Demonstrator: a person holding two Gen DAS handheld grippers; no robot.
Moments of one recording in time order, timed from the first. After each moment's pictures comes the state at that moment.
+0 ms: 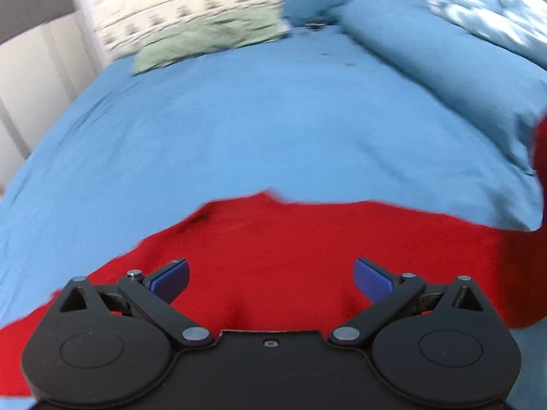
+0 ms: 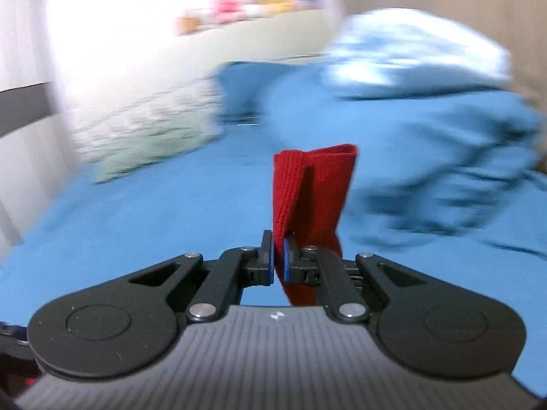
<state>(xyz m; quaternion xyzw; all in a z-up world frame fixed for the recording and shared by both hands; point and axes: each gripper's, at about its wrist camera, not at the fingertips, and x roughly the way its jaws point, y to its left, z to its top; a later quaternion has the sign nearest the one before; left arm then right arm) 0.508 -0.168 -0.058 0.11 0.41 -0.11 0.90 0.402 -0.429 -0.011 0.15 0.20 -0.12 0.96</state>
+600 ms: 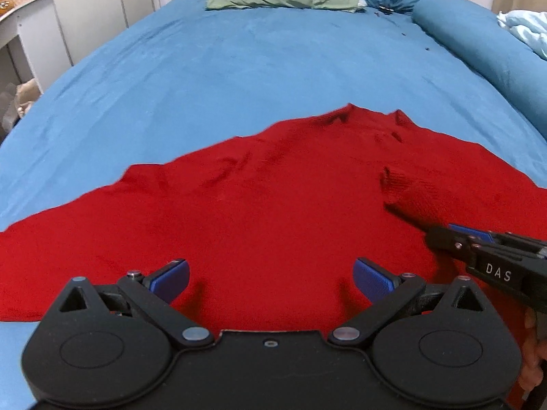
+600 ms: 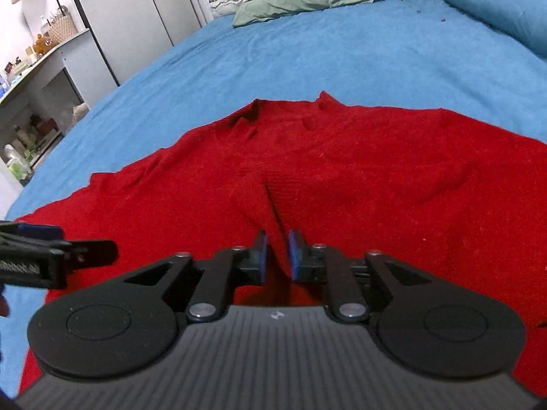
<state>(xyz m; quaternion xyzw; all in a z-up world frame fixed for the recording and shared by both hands) 0.480 -0.024 -0.111 0.04 0.45 -0.07 0.89 0.456 -0.226 -0.173 0.11 0.37 0.09 0.92</state>
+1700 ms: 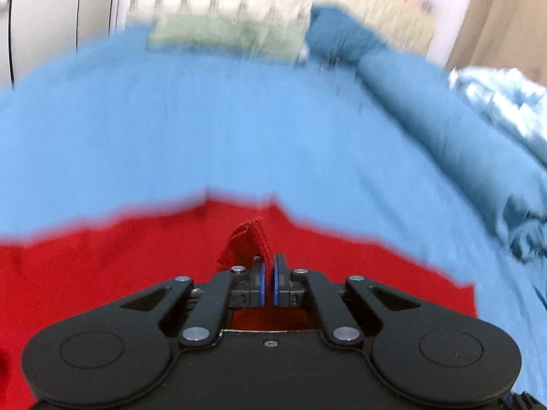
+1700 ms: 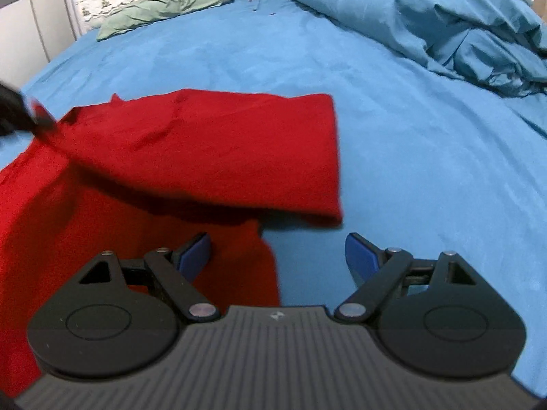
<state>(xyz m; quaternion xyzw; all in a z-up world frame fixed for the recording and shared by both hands) 0.531 -0.115 -0.069 -0.06 0.36 -0.15 0.92 0.366 -0.369 -0.177 0.08 0.38 -0.14 0.91</state>
